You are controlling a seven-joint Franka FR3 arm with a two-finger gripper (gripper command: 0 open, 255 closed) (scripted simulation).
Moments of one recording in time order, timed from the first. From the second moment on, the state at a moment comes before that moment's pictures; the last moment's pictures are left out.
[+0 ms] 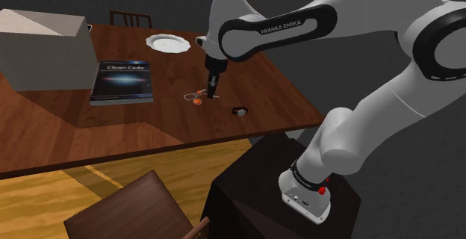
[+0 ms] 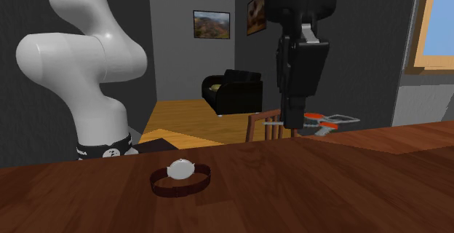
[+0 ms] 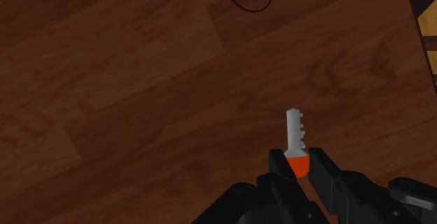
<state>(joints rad) 0.27 -0.25 0.03 -2.37 0.01 2.13 -0.45</state>
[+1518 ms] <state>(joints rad) 0.03 0.33 -0.19 -1.65 0.07 1.98 -0.92</state>
